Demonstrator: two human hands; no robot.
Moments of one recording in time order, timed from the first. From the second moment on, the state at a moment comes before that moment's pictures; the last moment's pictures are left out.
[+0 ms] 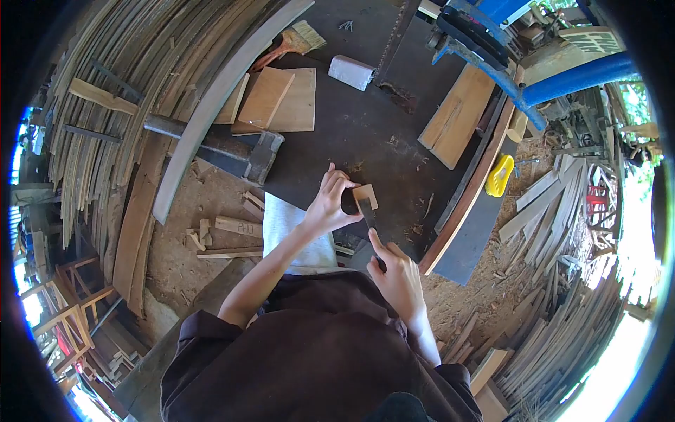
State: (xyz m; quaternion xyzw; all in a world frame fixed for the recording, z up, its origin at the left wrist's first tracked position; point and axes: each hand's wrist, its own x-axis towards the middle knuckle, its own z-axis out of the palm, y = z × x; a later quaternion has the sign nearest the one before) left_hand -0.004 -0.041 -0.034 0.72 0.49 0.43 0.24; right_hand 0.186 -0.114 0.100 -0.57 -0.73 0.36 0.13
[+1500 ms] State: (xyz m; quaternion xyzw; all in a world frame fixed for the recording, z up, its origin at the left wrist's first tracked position) left_hand -0.008 -0.039 -0.028 0.73 0.46 0.40 0.31; right_hand 0.193 -0.140 0.105 -0.59 -0.68 0.40 0.19
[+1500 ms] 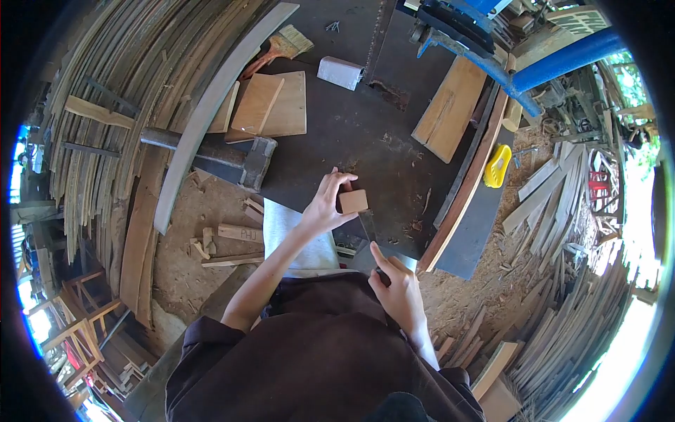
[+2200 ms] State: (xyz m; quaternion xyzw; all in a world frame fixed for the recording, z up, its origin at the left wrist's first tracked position) left_hand -0.005 -0.037 -0.032 0.72 0.48 0.42 0.27; right_hand 0.186 -0.127 0.098 -0.58 -0.74 0.33 0.11
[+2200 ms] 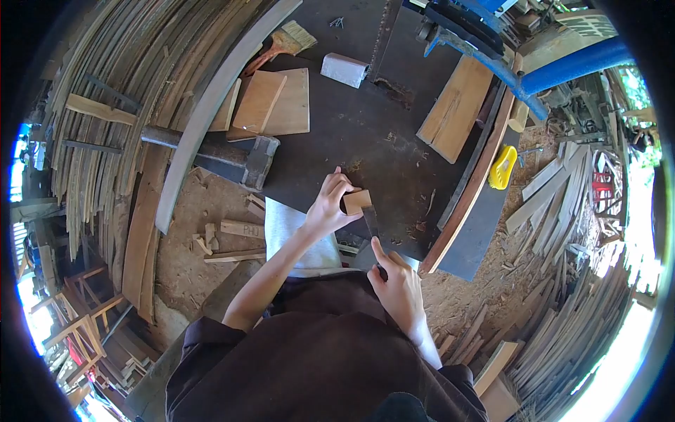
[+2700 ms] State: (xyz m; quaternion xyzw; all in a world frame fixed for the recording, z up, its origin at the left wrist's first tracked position) left_hand -0.002 -0.039 -0.033 0.72 0.47 0.44 0.27; right_hand 0.180 -0.113 0.093 -0.57 -0.74 0.33 0.15
